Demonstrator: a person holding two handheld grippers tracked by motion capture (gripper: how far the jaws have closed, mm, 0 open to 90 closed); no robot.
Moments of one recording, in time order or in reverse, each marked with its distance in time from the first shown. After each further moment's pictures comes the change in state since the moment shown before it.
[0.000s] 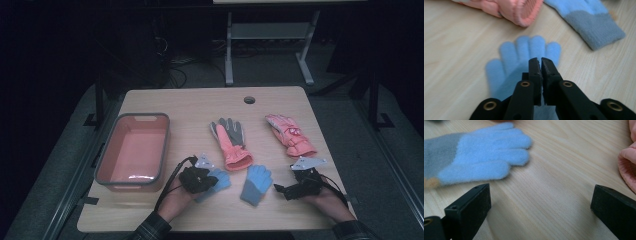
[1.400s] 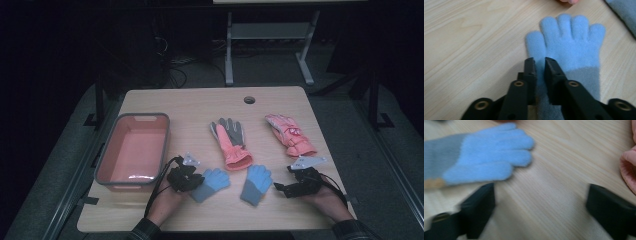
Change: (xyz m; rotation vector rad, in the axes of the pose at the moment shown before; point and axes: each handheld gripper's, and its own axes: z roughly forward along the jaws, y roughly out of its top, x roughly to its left) left arm 0.023 -0.024 -0.002 0.032 0.111 -0.133; right arm 0.001 0.006 -0.004 0.016 0.035 -0.006
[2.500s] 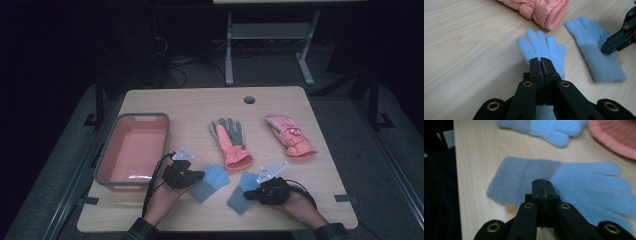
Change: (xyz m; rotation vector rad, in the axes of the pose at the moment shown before) left arm 0.002 0.007 -0.025 -0.117 -0.113 -0.086; right arm 0.079 0.039 0.033 0.050 0.352 -0.175
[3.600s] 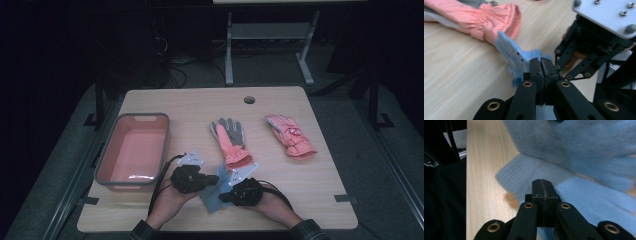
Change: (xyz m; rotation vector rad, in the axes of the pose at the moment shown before) left arm -0.033 0.013 -0.004 -0.059 -0.198 0.125; right arm 0.026 0.042 0.049 -0.003 0.060 -0.083
